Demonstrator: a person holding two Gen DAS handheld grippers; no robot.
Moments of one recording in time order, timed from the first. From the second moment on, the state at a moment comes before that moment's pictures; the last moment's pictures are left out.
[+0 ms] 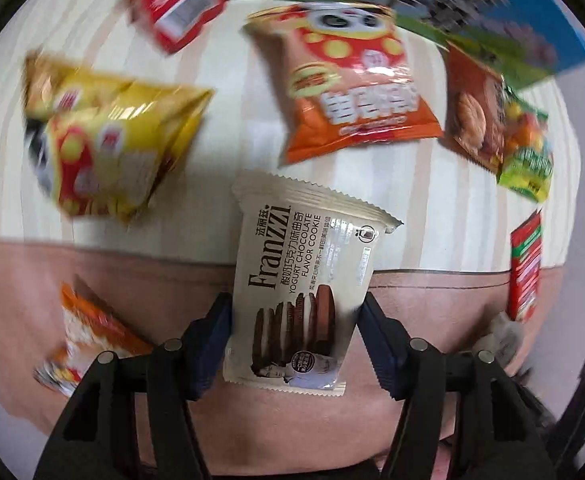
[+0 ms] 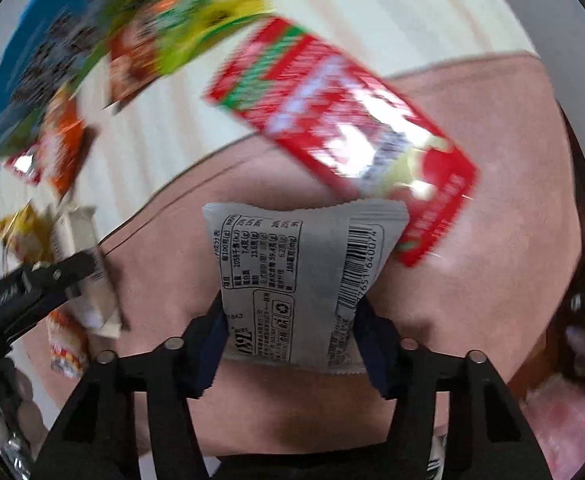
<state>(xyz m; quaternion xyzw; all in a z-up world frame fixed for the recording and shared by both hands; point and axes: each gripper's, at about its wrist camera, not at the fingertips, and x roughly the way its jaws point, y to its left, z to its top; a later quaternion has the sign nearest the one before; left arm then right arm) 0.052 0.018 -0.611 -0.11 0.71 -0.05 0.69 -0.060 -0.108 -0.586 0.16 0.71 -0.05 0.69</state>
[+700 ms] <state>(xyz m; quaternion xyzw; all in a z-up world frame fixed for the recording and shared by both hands) 0.000 0.009 -0.660 -0.07 0.73 -0.03 0.68 -0.036 -0.041 -0.613 0.10 0.74 0.02 0.67</state>
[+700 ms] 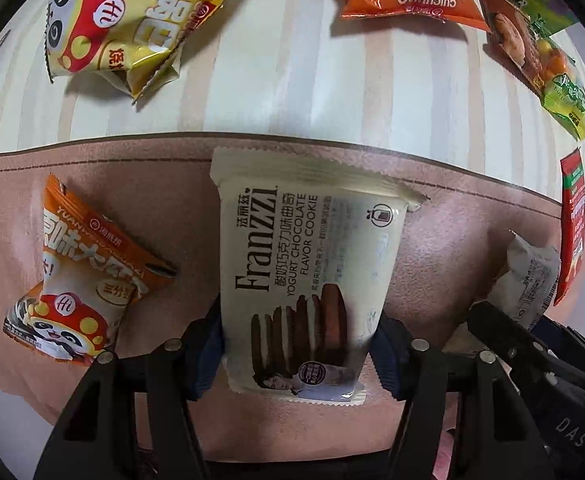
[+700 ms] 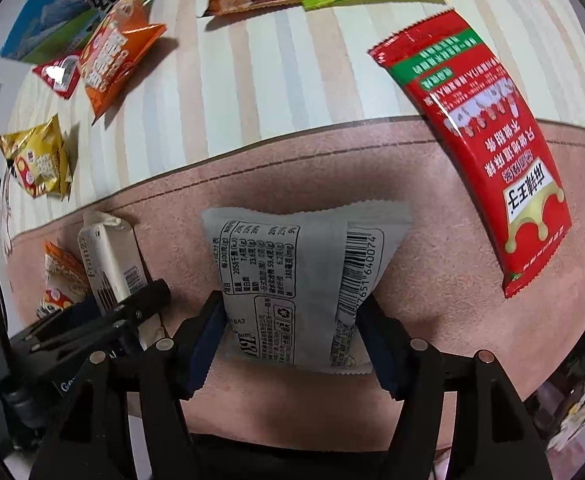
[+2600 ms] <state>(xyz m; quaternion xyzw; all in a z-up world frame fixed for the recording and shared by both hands) 0.312 0.087 -0.404 -0.12 0.58 -0.04 0.81 0.279 -0.054 -0.406 0.12 0.59 0.06 0.79</state>
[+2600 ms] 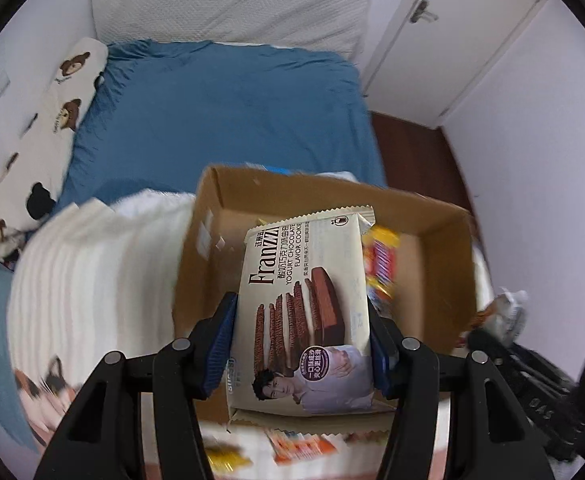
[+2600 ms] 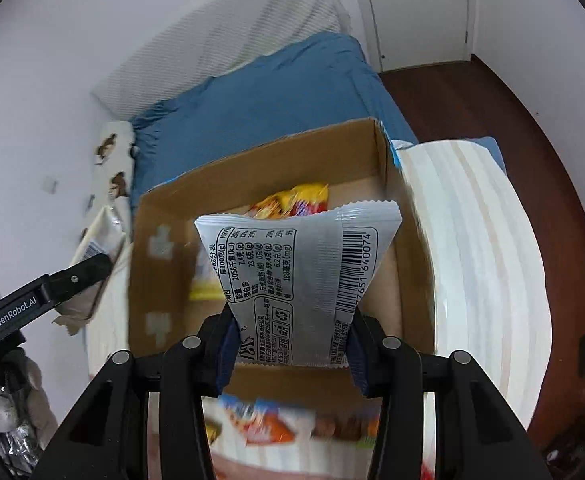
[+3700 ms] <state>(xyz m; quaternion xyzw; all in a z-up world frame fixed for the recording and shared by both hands) 0.348 0.073 -0.479 -0.09 0.63 -0.04 0.77 0.332 -0.049 -0.475 0.04 0.67 0.02 0.74</state>
